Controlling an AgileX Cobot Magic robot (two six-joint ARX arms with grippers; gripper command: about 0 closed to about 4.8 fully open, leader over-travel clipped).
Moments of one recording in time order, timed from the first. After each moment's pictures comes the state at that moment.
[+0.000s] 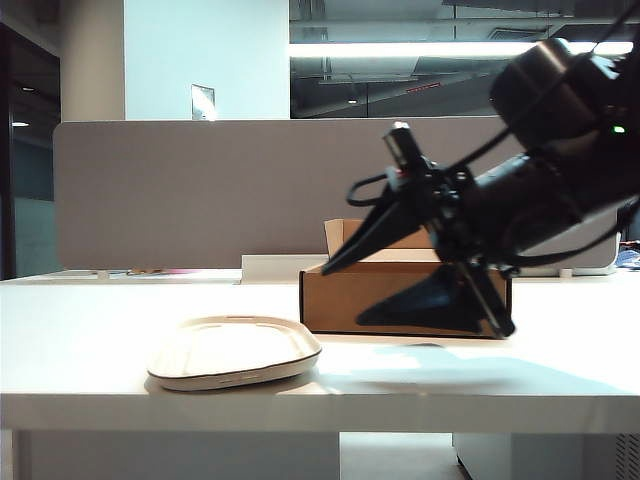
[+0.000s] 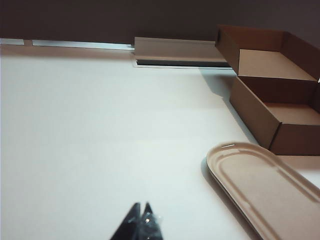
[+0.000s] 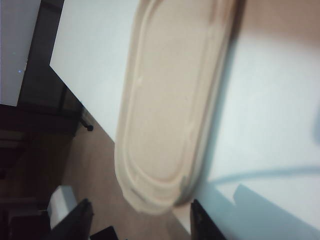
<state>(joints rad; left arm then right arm) -0.04 0.00 0.05 -0.13 0.20 -0.06 0.47 1.64 0.66 0.35 -0.67 0.64</state>
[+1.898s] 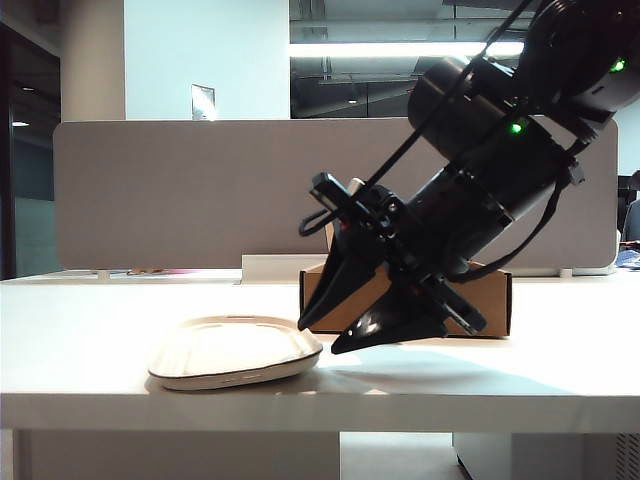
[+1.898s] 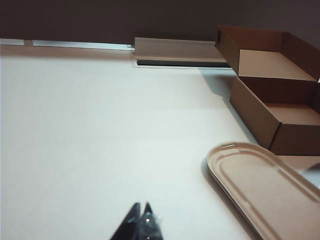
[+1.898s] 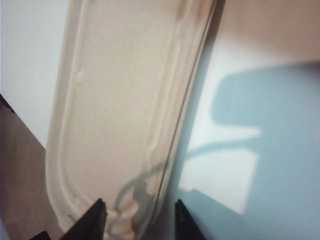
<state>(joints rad) -0.04 0.00 0.05 -0.13 0.20 -0.06 0.57 1.73 0.84 0.06 -0.44 0.47</state>
